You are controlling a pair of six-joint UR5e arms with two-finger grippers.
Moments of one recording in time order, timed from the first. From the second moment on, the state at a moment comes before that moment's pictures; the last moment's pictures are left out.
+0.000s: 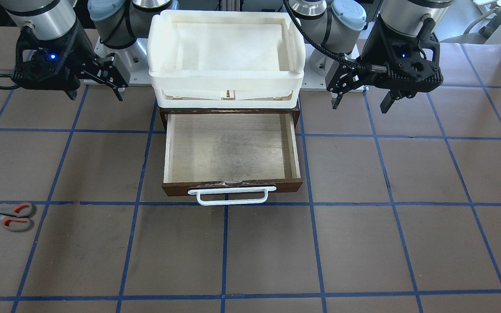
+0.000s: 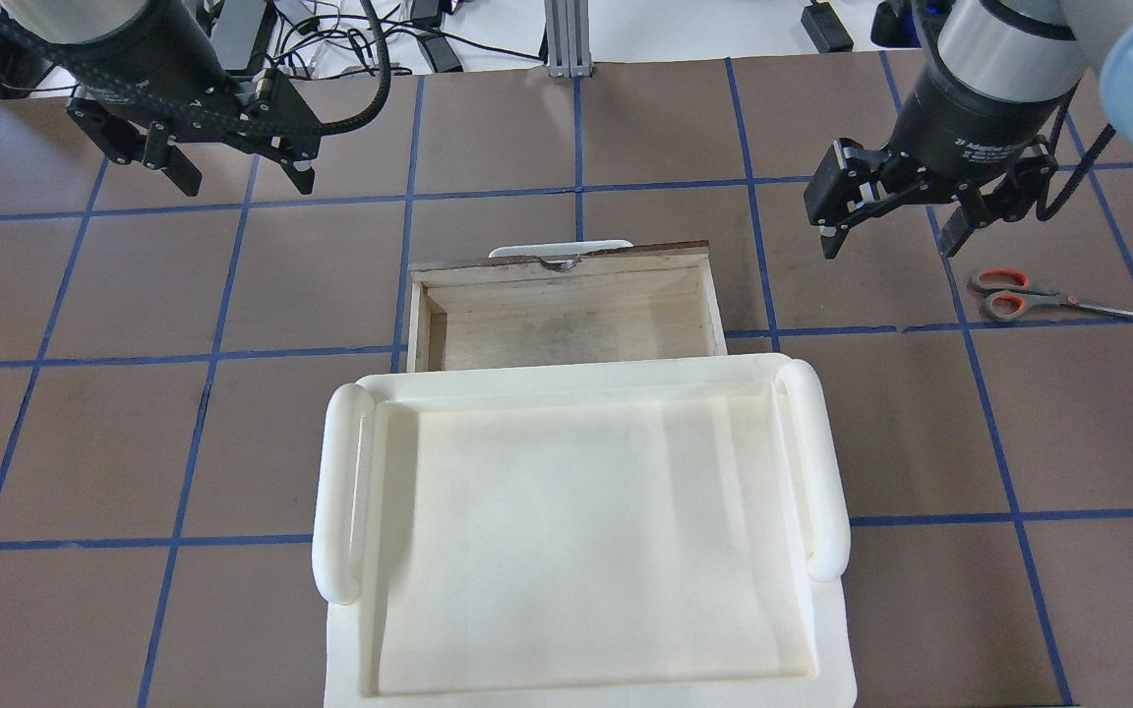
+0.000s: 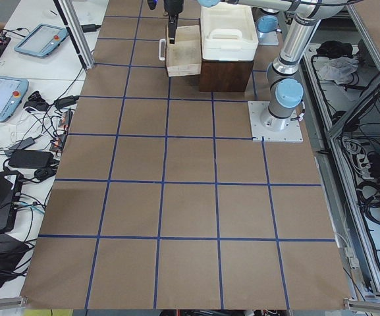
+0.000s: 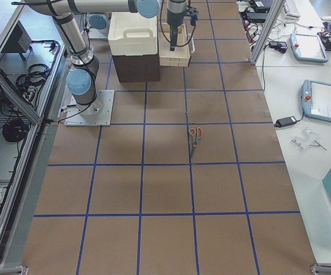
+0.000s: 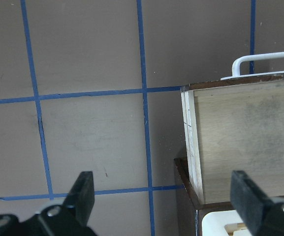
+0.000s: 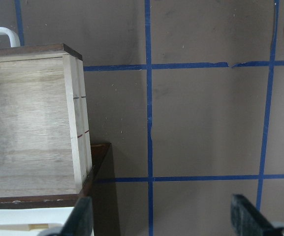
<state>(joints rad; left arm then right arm) -1.56 -1.59 -1.44 -1.63 1.55 0.06 1.54 -1.62 1.59 -1.49 -1.56 -0.01</state>
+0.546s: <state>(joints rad) -1.56 -1.59 -1.45 -1.63 1.55 0.06 1.54 -1.61 1.59 -1.49 -1.55 -0.05</state>
